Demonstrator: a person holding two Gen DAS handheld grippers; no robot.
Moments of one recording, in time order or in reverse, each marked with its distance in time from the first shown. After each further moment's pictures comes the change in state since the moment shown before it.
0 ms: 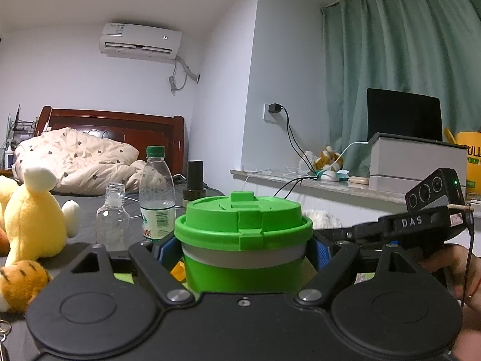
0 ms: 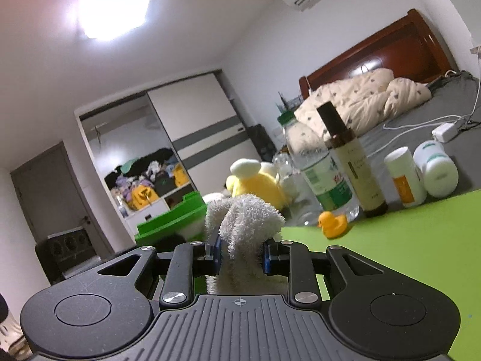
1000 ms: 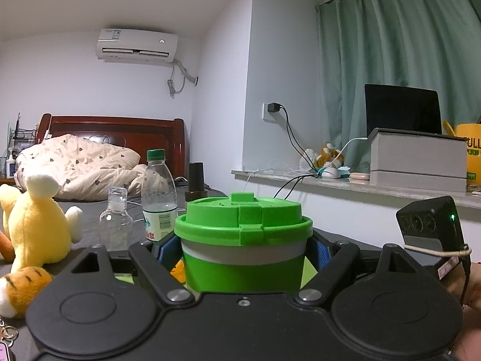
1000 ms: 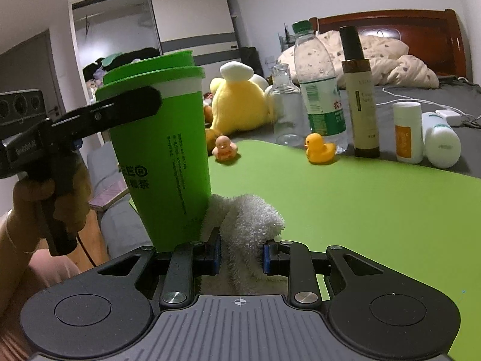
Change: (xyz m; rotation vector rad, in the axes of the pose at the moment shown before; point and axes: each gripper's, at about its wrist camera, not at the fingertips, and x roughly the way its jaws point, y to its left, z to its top) left arm -0.004 -0.004 -0.002 0.033 -0.002 0.011; right arm 0.046 0.002 -0.054 -0.236 0.331 -0.148
